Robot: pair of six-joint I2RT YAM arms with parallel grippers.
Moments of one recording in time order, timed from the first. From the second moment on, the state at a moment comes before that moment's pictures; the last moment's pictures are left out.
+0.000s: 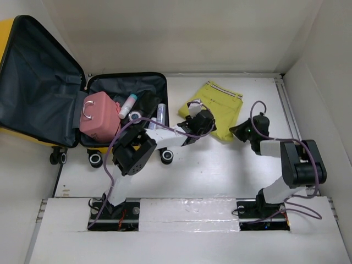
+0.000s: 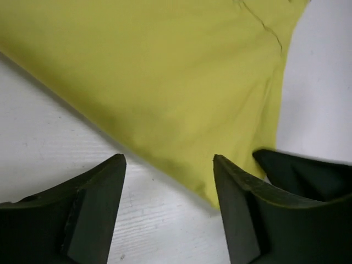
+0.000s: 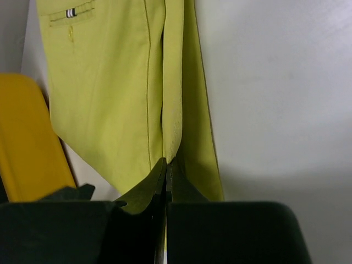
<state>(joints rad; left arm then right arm) -0.90 2.04 1.37 0.03 -0.40 -0.92 0.04 1.59 0.57 0.44 -0.21 0.93</state>
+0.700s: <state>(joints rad) -0.86 2.07 1.29 0.07 -0.38 -1.31 0.04 0.98 0.41 0.30 -0.12 0.81</state>
